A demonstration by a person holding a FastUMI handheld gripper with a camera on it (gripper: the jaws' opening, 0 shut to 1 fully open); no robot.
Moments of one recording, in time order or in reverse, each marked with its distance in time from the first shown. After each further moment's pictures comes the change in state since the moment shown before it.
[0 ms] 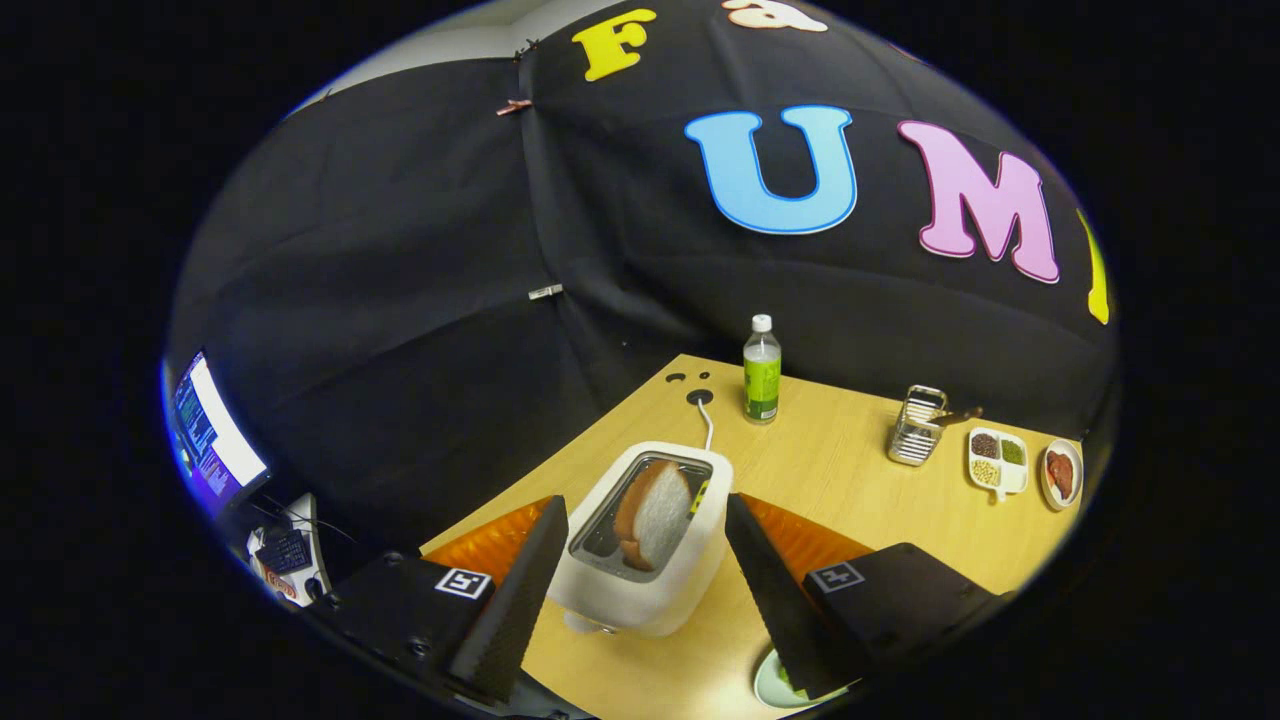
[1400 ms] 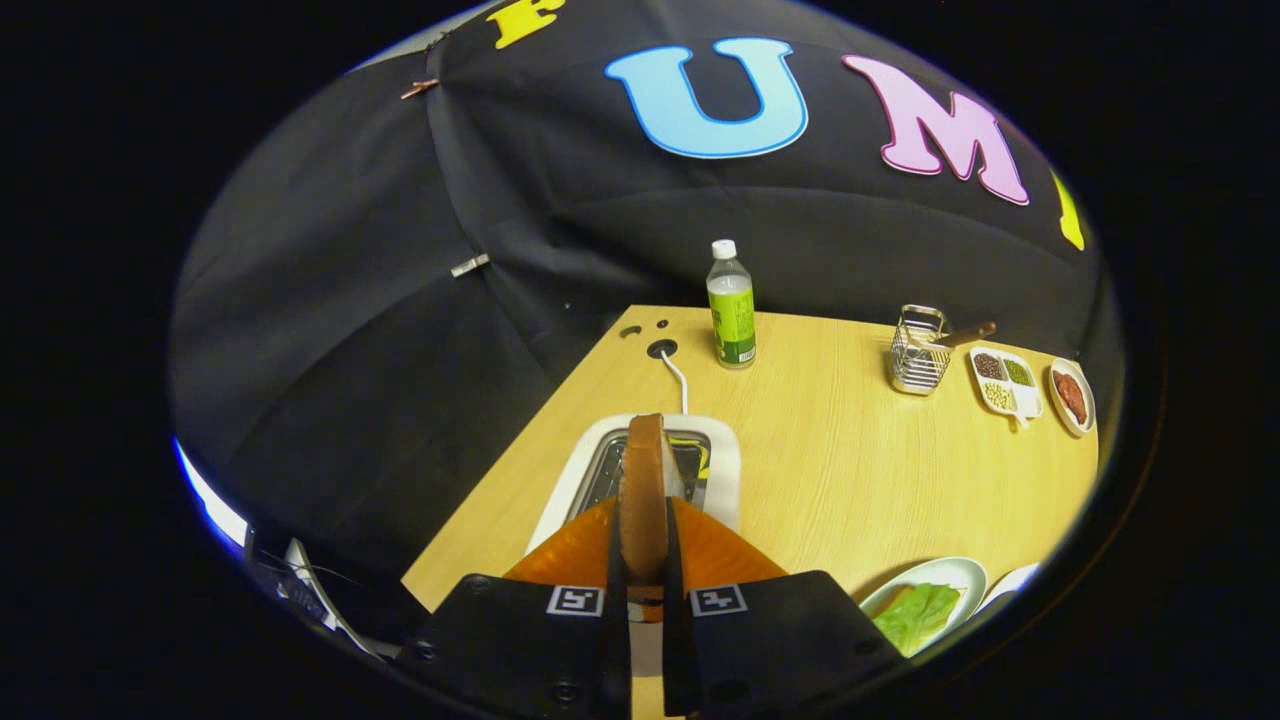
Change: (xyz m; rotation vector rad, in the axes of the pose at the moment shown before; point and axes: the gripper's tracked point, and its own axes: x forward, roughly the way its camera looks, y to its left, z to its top) arm 0.060 -0.014 -0.022 0.188 0.071 -0.144
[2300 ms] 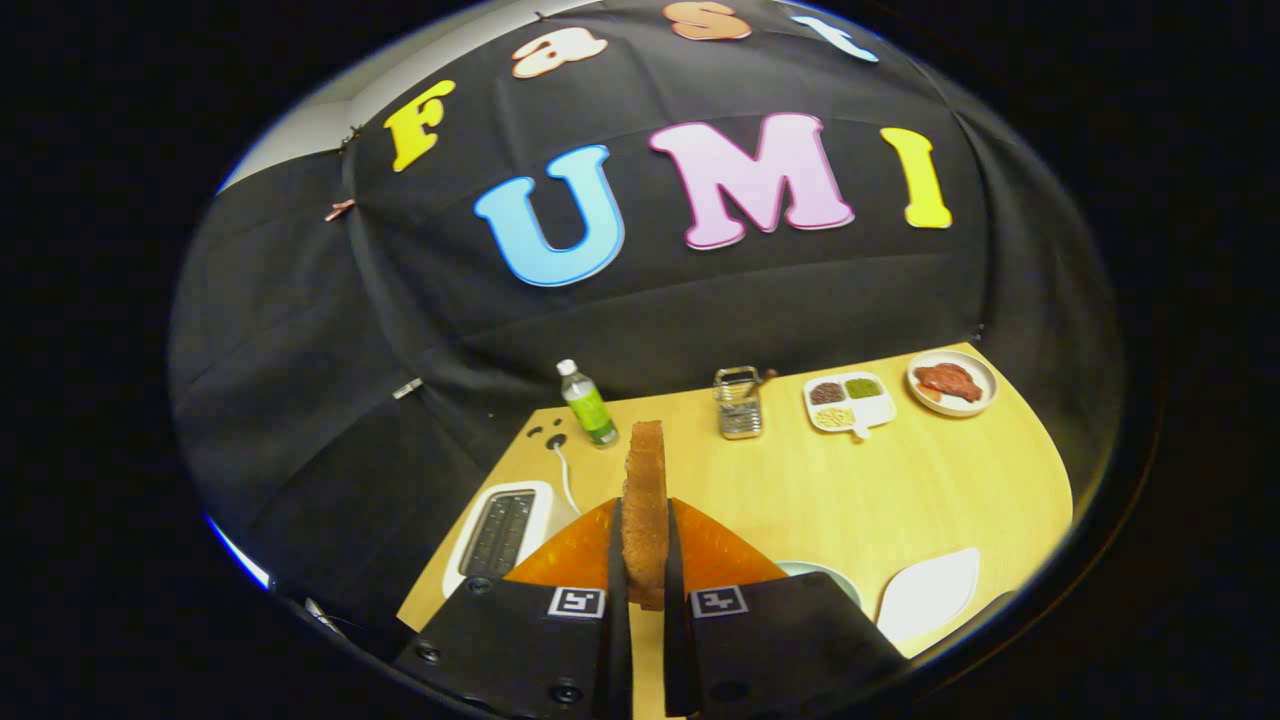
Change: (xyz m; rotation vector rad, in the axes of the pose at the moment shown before) arm -0.167 -0.175 0.021 0.175 -0.253 -0.222
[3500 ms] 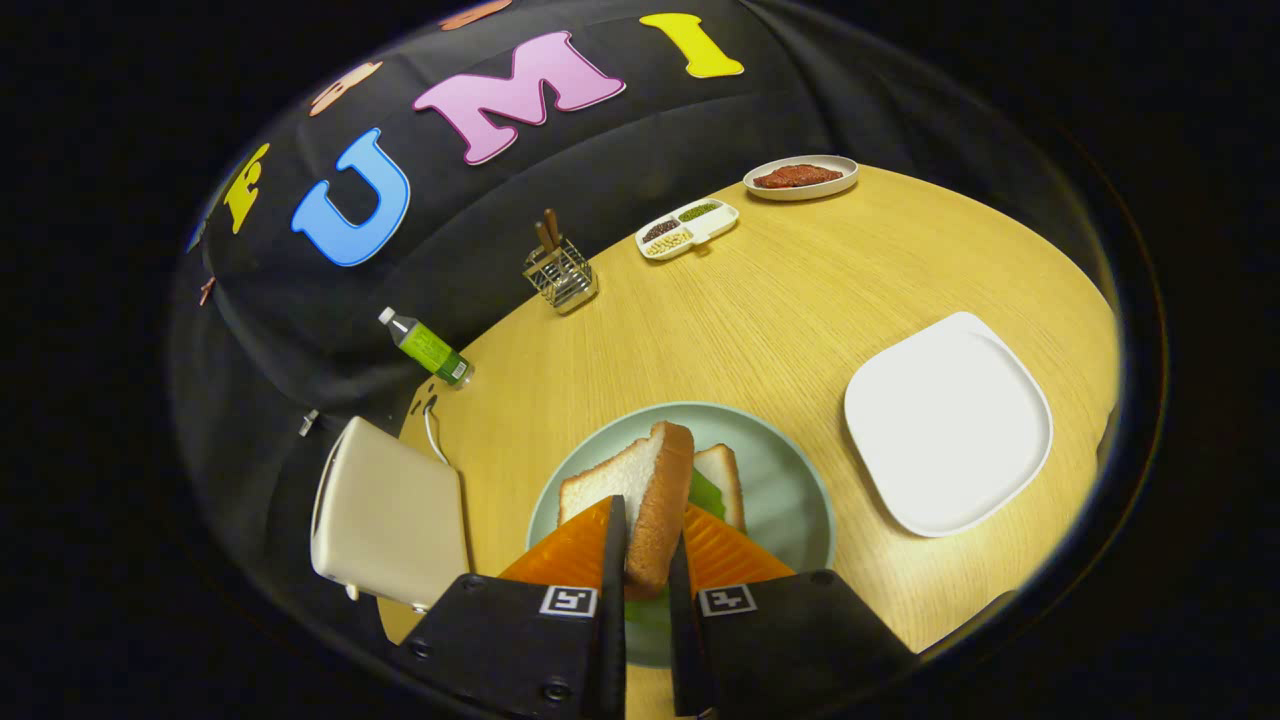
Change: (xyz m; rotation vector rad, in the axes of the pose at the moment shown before) arm 0.045 -0.129 -0.189 0.339 0.177 -0.206
